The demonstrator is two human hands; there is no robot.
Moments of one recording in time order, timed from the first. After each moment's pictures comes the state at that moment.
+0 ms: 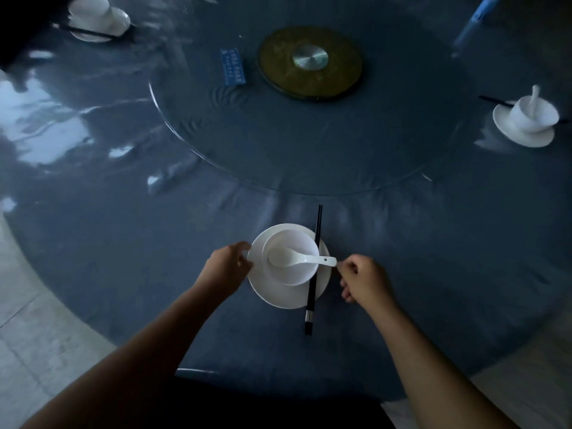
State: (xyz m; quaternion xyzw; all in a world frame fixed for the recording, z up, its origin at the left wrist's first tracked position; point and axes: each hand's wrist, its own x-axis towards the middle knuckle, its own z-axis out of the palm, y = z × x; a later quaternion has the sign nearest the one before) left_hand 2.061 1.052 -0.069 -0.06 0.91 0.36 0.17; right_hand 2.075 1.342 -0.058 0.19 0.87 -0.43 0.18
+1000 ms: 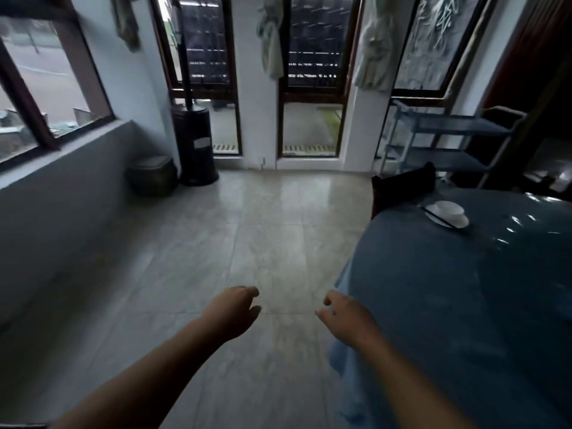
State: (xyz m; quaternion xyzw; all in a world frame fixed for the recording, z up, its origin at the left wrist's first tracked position) left_hand 2.357 0.589 0.090 -0.36 0.92 0.14 -0.01; right_hand 2.147 0.747 0.076 -0.46 0.86 -0.16 0.18
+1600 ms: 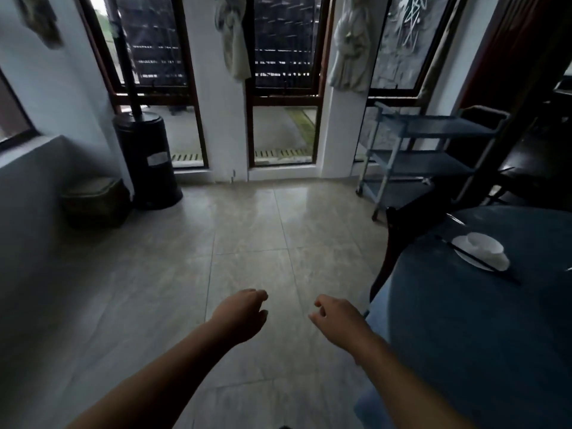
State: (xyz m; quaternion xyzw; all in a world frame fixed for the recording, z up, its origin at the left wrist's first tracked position) left_hand 2.143 0.276 0.070 -0.28 0.95 0.16 0.03; right_hand 1.977 0.441 0.051 -0.39 0.88 -0.18 0.21
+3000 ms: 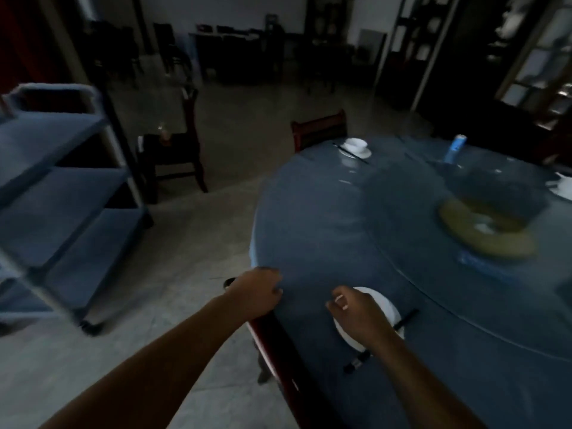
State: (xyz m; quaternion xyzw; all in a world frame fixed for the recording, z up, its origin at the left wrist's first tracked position) left_hand 1.125 0.277 0.084 0.50 0.85 0.07 0.15; right_hand 1.314 0.429 0.053 0.38 0.87 -0.33 -0.03
